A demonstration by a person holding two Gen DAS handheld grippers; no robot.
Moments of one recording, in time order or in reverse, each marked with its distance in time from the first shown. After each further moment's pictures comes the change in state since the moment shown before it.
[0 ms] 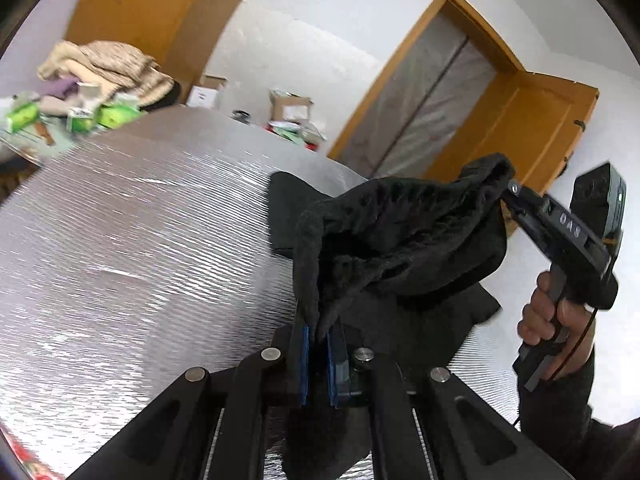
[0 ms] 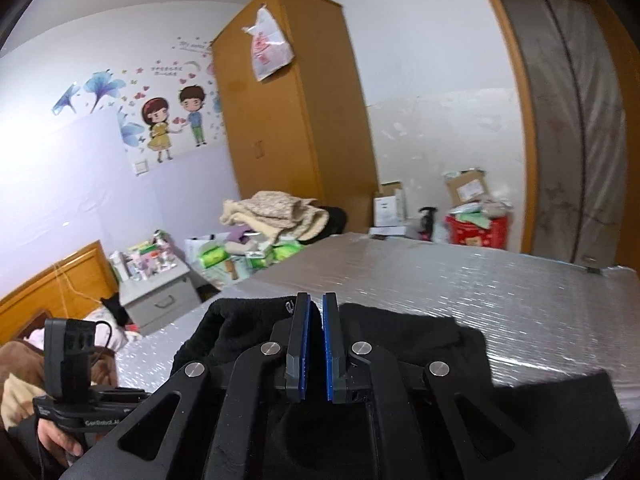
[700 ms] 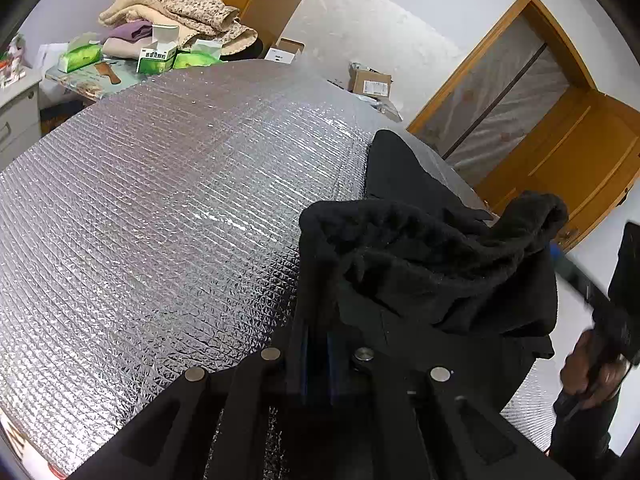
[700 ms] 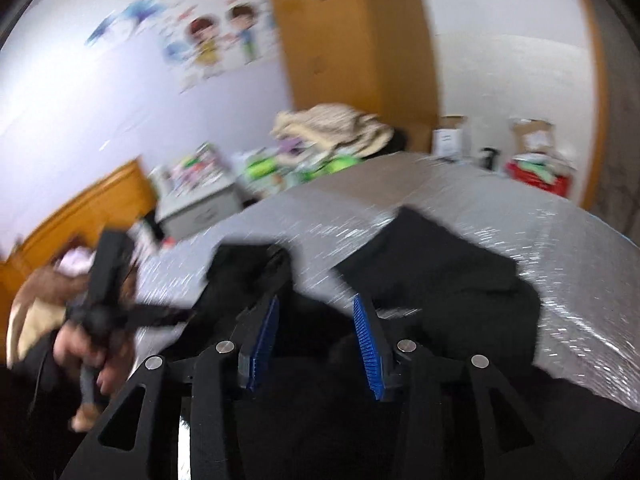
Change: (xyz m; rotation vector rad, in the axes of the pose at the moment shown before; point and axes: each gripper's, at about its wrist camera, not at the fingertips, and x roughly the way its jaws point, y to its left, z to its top) left arm 0.027 0.068 -0.011 -0.166 0.109 0.125; right arm 0.058 0.030 -0.062 -0.137 0.307 0.209
